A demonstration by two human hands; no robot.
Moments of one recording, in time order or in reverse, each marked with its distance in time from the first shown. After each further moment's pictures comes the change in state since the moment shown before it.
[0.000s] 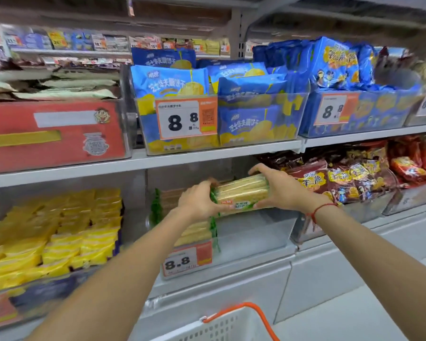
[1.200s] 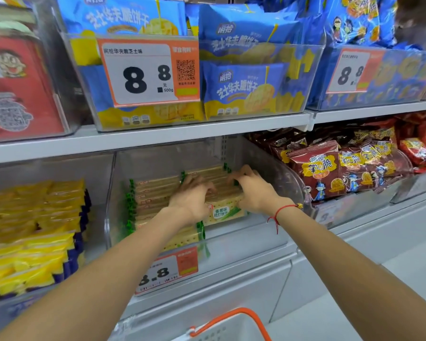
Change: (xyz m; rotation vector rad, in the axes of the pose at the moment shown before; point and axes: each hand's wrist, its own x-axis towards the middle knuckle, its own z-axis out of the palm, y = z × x) left_hand 0.041 -0.014 0.047 0.238 -0.118 0.116; right_hand 0.053 0.023 0.084 -0.074 -0.081 0.135
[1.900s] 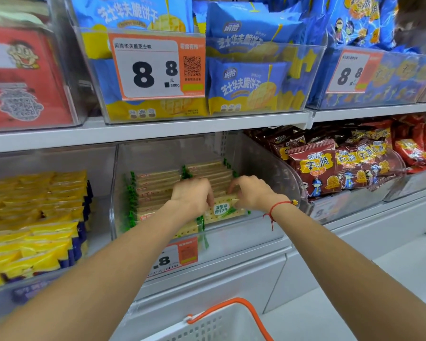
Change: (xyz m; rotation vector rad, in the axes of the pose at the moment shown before) left_hand -0.005 0.007 -0.002 0.088 0.031 -0.041; right_hand -0.007 -0.008 0.000 0.038 -0.135 0.062
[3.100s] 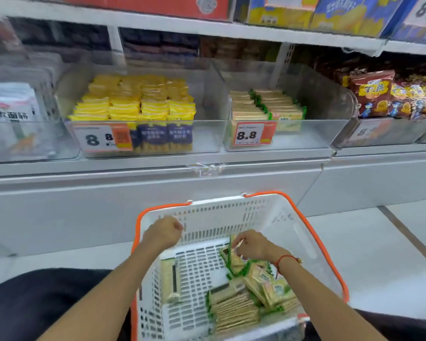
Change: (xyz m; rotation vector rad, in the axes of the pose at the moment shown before) left_hand -0.352 -0.134 0.145 -0.473 -0.344 -0.559; right_hand -0.252 -0.111 0.249 0.412 -0.521 0.110
